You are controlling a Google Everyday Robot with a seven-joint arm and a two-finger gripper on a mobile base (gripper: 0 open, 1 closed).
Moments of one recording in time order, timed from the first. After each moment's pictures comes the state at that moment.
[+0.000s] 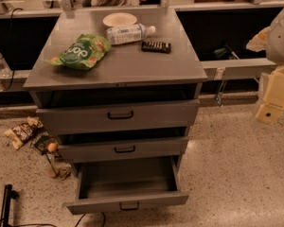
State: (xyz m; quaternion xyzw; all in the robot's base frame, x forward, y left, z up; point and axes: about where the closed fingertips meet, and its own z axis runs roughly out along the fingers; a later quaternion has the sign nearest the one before) arm 0.438 -0.216 0.978 -0.60 0.78 -0.04 0.16
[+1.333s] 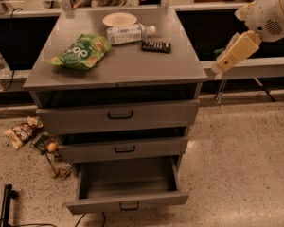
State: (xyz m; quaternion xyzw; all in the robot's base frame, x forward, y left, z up) arm 0.589 -0.213 0.986 -0.50 0.78 0.03 0.37
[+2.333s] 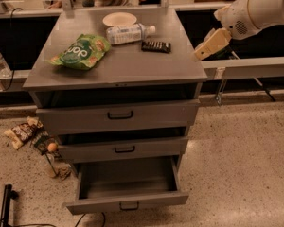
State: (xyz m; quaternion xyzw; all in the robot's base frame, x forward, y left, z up) arm 0.675 -0.187 0.959 -0.48 0.76 0.09 0.43
